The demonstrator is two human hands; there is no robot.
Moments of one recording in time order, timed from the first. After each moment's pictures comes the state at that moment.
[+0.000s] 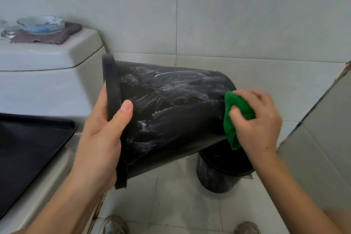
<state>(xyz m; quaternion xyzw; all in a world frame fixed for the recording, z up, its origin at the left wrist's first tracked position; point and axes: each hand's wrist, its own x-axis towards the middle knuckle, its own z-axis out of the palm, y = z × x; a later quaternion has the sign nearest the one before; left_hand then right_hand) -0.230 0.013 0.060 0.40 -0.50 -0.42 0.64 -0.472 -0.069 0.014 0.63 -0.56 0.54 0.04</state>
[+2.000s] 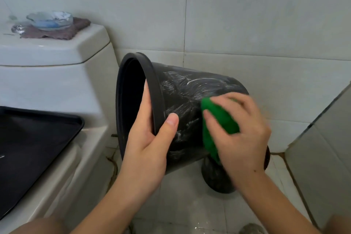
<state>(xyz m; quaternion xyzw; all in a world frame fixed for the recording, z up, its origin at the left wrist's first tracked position) -0.264 0.006 0.036 0.38 -0.58 -0.36 0.63 -0.414 -0.034 0.020 0.66 -0.45 0.60 0.04</state>
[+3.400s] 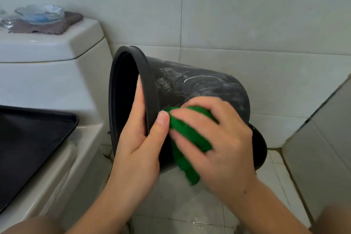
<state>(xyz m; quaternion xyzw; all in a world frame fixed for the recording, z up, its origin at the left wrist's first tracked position) -0.264 0.012 0.033 0.38 -0.57 -0.36 0.63 -0.396 -0.006 0.038 0.76 -0.37 0.54 0.04</state>
